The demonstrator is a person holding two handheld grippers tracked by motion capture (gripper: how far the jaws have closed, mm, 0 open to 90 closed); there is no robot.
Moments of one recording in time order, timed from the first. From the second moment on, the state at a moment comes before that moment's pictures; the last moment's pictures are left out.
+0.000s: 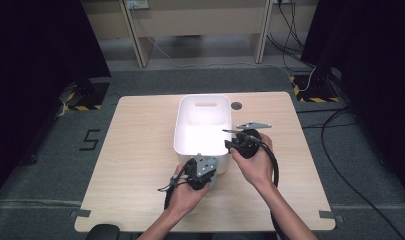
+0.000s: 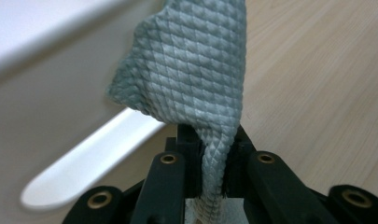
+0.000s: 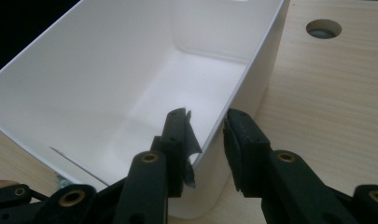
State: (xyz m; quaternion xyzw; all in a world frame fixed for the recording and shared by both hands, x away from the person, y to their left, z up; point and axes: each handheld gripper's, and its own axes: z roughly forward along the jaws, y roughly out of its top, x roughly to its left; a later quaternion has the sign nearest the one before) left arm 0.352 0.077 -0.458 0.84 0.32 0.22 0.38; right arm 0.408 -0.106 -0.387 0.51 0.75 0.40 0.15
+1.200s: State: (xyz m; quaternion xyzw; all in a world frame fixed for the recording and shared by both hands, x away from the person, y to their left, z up) left arm 0.357 0.059 -0.477 0.85 0.31 0.21 0.37; right arm 0.407 -0.106 -0.387 0.51 0.75 0.40 0.15
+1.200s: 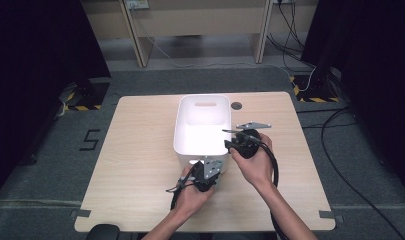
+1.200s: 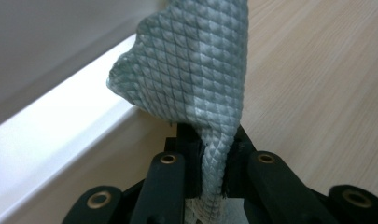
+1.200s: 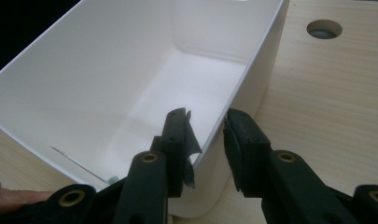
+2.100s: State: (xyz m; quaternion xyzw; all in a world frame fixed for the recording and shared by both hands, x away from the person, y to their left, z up) left arm 0.355 0.053 -0.447 0.83 0.30 0.22 0.41; right arm 0.407 -0.106 -0.387 0.51 0.75 0.40 0.15
